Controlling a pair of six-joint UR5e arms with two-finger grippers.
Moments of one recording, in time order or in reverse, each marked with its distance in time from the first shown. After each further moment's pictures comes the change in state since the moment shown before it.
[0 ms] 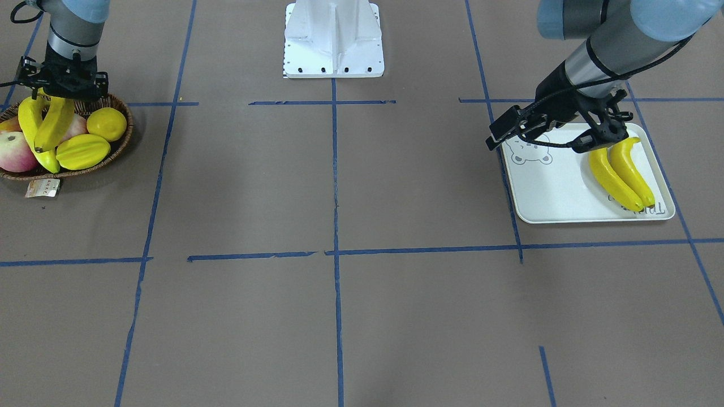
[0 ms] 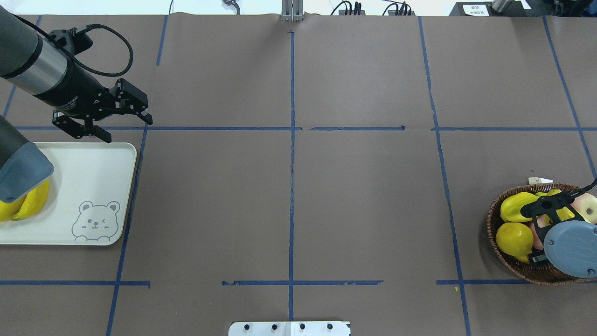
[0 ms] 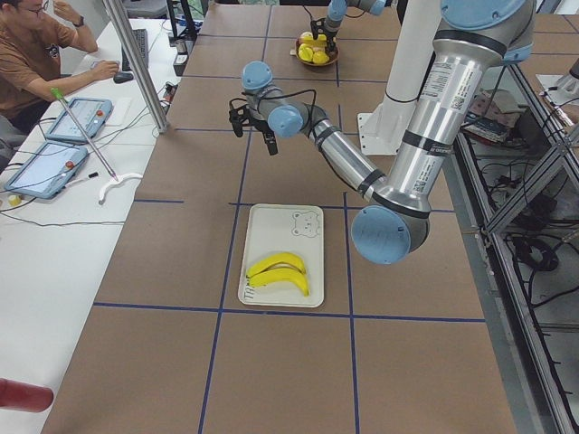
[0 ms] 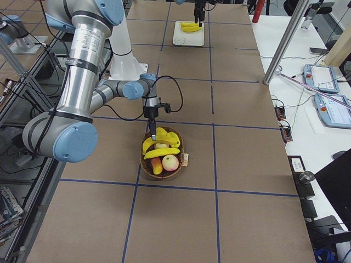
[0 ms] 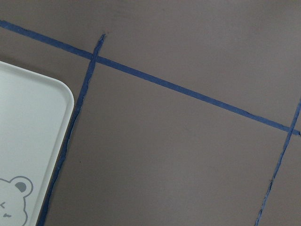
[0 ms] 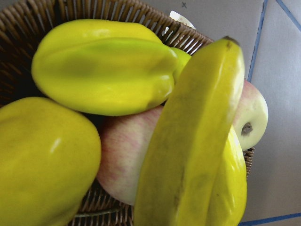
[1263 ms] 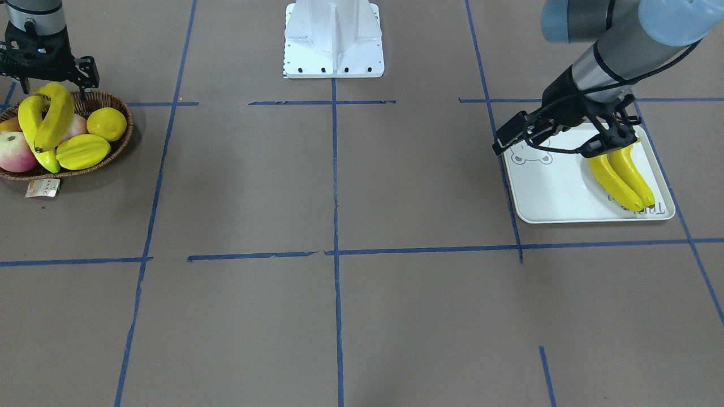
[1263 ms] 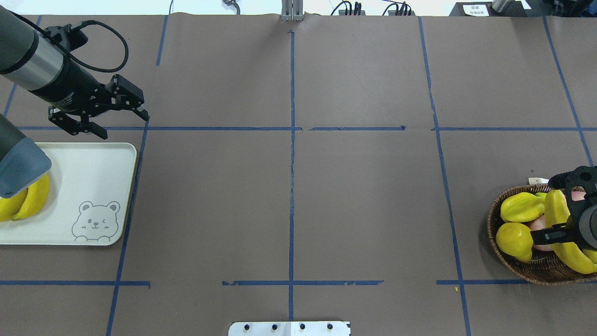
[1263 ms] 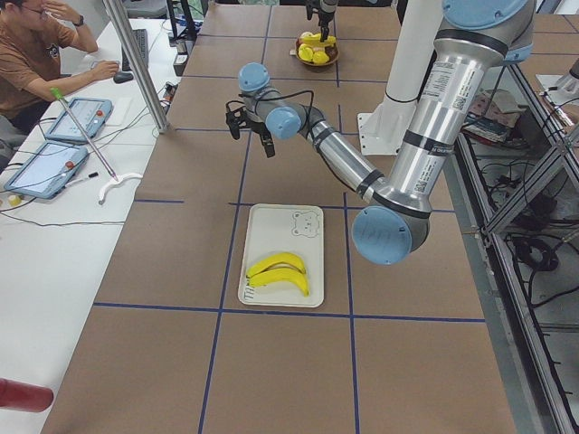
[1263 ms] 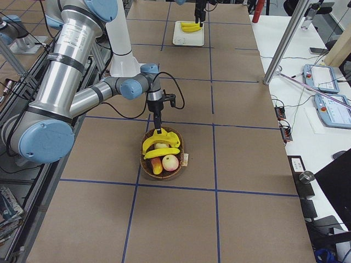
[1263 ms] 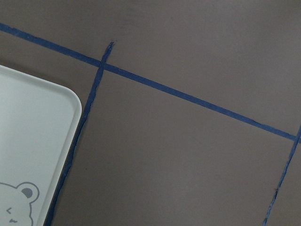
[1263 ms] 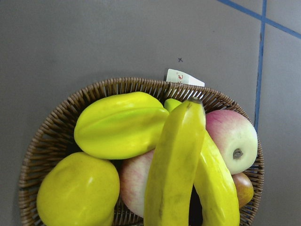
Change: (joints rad) left arm -0.017 -0.001 0.014 0.004 0.001 0.001; right arm 0.135 -0.071 0.117 0.188 0.078 -0.007
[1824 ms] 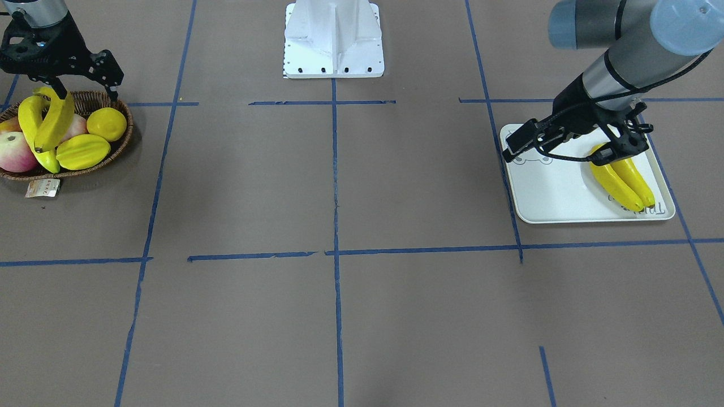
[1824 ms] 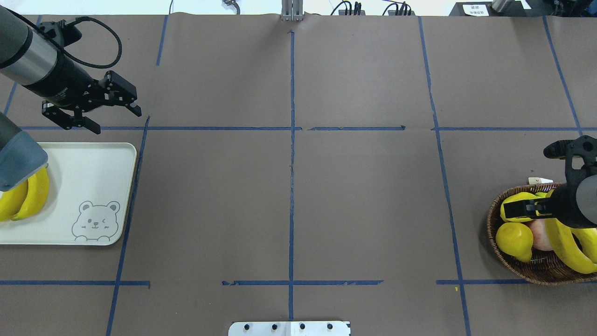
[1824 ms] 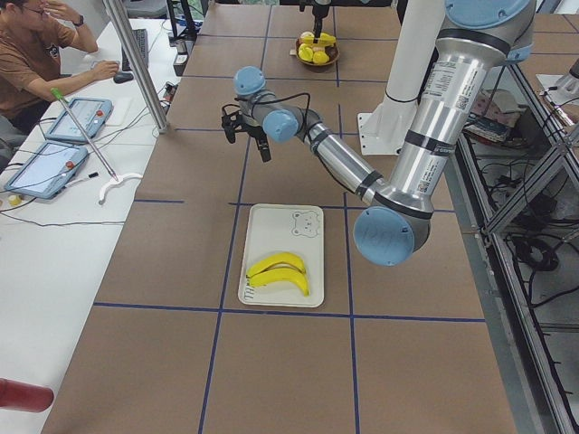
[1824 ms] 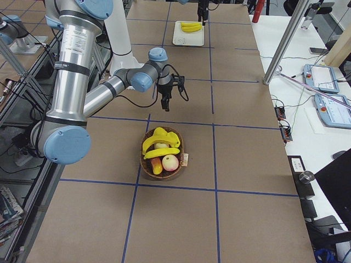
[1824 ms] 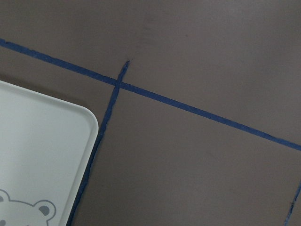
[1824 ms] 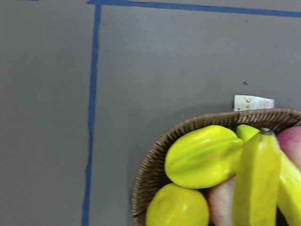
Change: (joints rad) left arm -0.018 0.002 0.015 0.004 0.002 0.039; right arm 0.158 0.062 -0.009 0.185 0.198 0.054
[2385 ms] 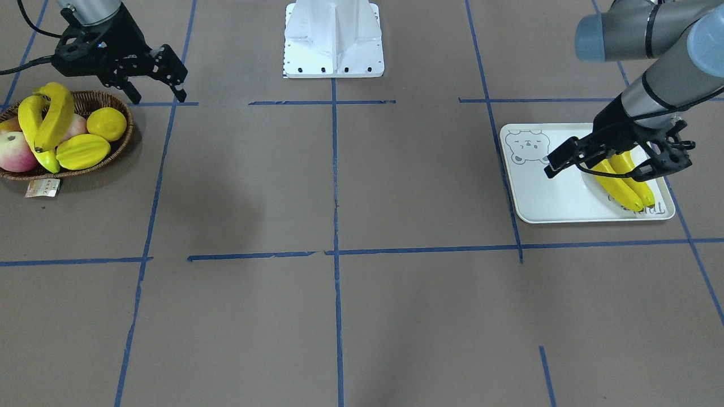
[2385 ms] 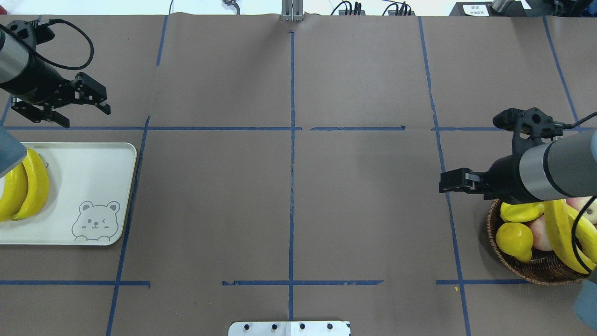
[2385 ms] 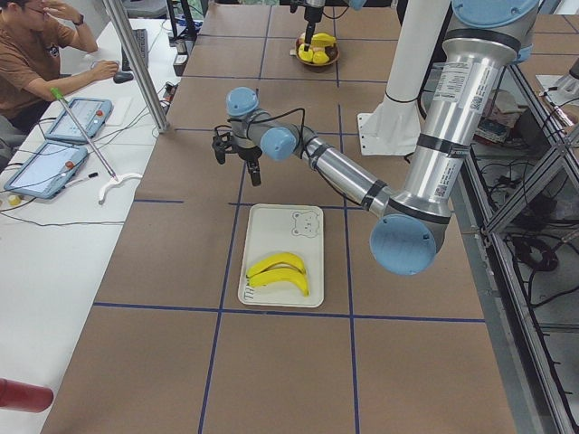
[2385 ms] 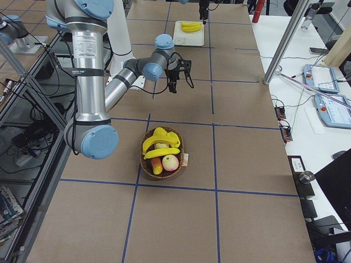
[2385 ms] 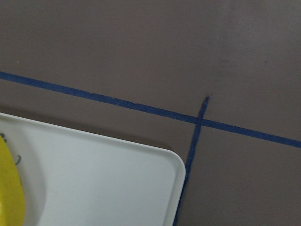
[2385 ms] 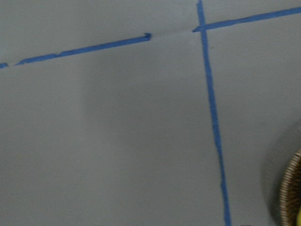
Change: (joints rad) left arm -0.059 0.050 0.049 0.006 0.026 0.140; right arm 0.009 0.273 -0.032 0.001 0.114 0.233
